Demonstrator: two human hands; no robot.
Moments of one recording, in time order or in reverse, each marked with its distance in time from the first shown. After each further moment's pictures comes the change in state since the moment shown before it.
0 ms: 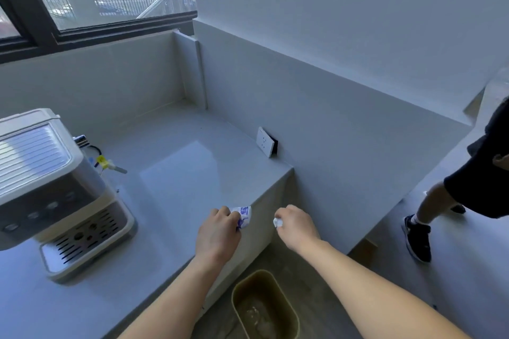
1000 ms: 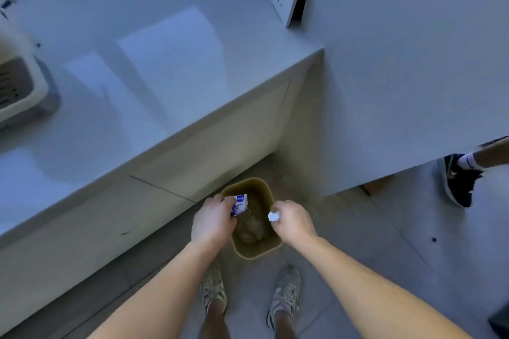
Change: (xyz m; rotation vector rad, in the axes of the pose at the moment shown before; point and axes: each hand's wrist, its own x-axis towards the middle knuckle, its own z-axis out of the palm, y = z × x) left_hand -0.093 -0.001 0.250 -0.135 -0.364 -0.303; right_hand -0.040 0.127 0.223 0.069 -0.438 0.092
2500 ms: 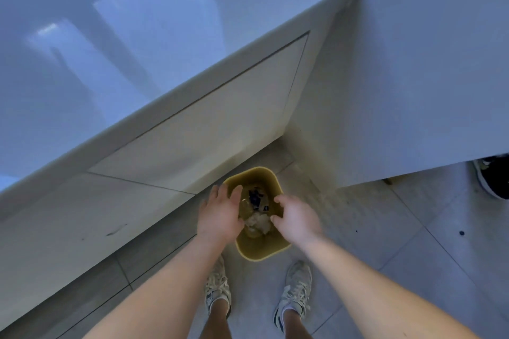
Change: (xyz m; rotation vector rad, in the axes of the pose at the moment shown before) left_hand 0.052 -0.025 0.075 0.203 -0.153 -0.018; right_hand 0.057 0.031 0.066 0.037 0.049 -0.067
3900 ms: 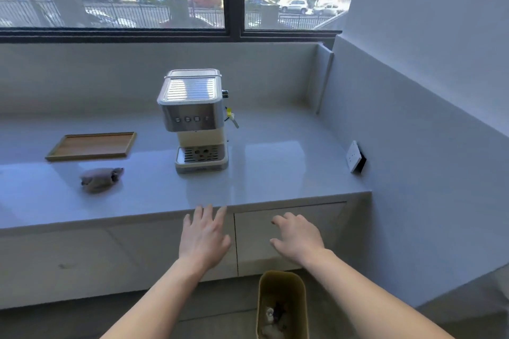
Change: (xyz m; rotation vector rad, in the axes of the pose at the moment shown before) left_hand -0.295 -0.041 -0.247 -0.023 0.542 -0.419; right_hand -0.175 -0.235 -0.237 -0.469 0.136 -0.688
